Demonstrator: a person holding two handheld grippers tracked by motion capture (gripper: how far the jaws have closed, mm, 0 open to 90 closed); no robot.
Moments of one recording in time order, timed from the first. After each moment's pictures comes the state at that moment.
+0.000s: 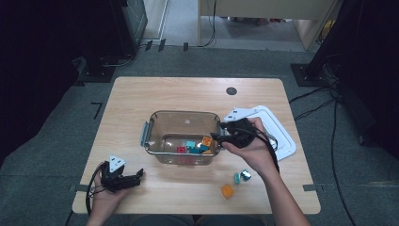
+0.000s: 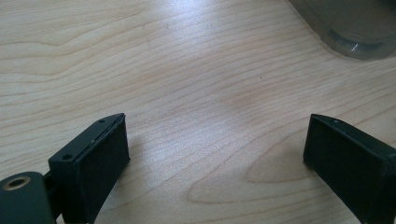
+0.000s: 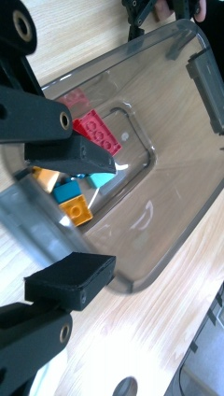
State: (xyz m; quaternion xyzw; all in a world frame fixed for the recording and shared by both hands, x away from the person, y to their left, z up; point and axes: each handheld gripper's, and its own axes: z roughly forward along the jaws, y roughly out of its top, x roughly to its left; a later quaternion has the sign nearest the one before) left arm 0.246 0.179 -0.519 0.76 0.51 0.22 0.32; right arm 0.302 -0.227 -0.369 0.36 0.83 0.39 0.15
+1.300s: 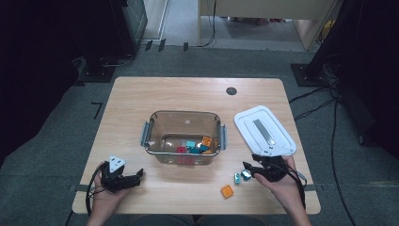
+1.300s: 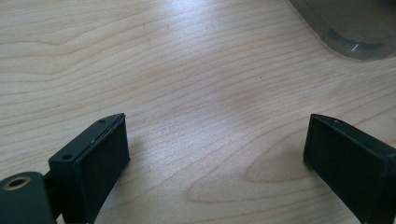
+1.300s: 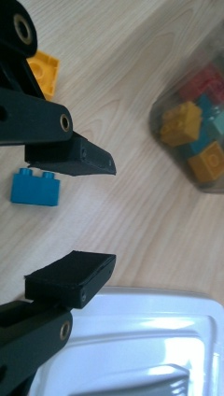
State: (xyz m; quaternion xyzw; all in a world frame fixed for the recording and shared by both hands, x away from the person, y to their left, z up) left arm 0.245 0.179 -0.519 0.76 0.51 0.22 0.32; right arm 0.233 -0.318 -0.462 0.45 0.80 0.37 0.15
